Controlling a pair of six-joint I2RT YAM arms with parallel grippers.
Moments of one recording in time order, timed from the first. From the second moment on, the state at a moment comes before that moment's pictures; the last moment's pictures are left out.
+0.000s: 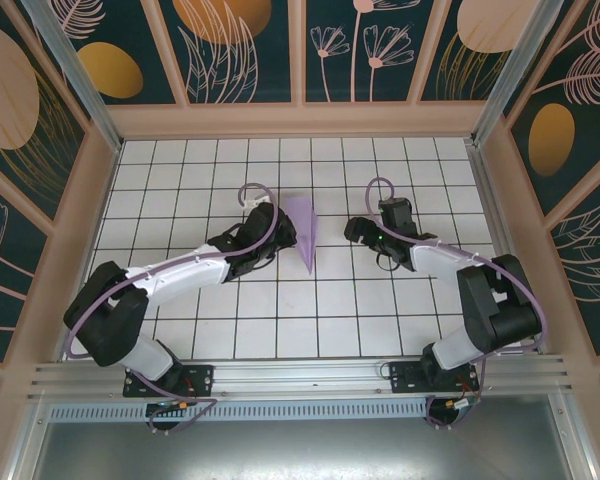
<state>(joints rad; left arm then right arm) -0.77 1.55 0.90 -0.01 -0.16 -0.97 0.35 1.51 0.70 0.00 -0.12 0.60</state>
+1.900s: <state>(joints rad) -0.77 1.54 0.56 0.23 -0.13 -1.08 0.81 1.73 0.85 0.03 -0.29 0.59</state>
